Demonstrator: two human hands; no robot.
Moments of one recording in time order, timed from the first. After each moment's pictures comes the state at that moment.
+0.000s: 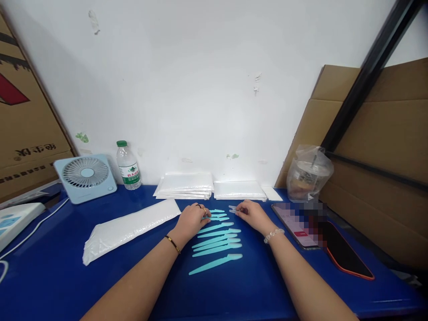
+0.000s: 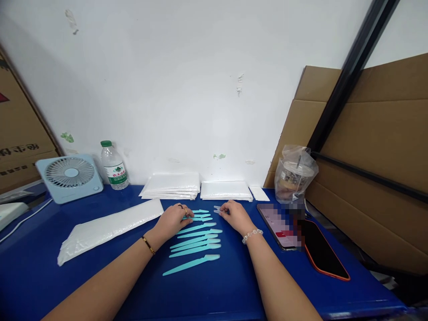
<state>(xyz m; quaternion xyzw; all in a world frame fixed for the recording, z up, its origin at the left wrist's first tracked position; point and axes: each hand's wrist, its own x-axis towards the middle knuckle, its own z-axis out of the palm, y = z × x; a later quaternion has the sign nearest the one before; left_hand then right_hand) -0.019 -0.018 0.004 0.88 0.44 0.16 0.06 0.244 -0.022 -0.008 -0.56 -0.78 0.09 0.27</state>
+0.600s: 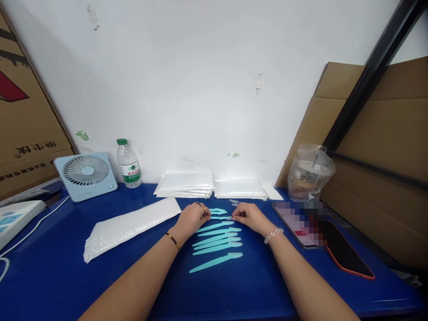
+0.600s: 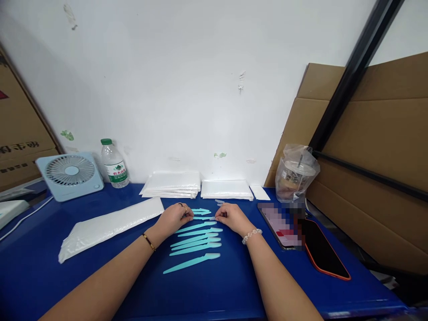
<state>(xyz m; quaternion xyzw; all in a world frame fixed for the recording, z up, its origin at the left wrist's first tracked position) -0.020 -0.014 0.001 0.88 0.44 0.18 0.10 0.234 -0.029 -0.005 -0.49 -0.80 0.20 0.28</state>
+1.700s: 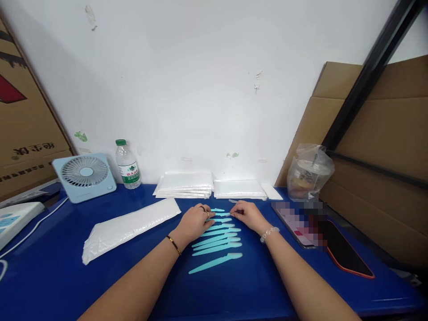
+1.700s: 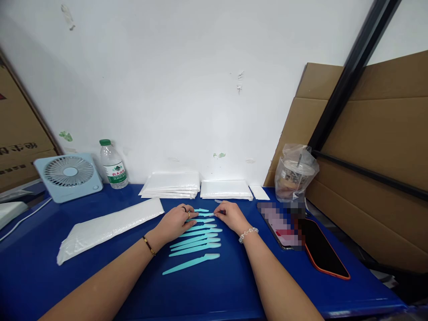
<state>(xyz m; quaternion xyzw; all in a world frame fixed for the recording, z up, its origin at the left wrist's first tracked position) -0.013 -0.023 -0.001 0.91 0.39 0.15 0.06 0.231 -0.020 -0.014 -0.50 -0.80 0.17 0.31</state>
